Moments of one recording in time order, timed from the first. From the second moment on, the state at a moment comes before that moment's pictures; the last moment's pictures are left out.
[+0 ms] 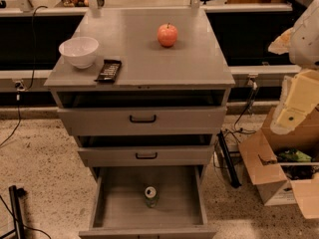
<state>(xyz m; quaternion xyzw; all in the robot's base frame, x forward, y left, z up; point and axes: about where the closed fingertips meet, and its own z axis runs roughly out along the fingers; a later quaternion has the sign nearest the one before) 0.438 -0.216 0.979 -0.60 0.78 -0.04 0.16</state>
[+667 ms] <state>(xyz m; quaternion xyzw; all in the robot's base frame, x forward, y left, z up) 0.443 -0.208 0.966 -0.62 0.77 -0.03 0.18</state>
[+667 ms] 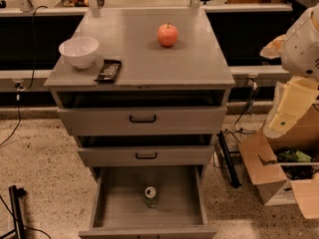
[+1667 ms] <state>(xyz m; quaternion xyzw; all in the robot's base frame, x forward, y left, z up) 0.432 -0.192 0.898 -0.63 0.74 0.02 0.24</state>
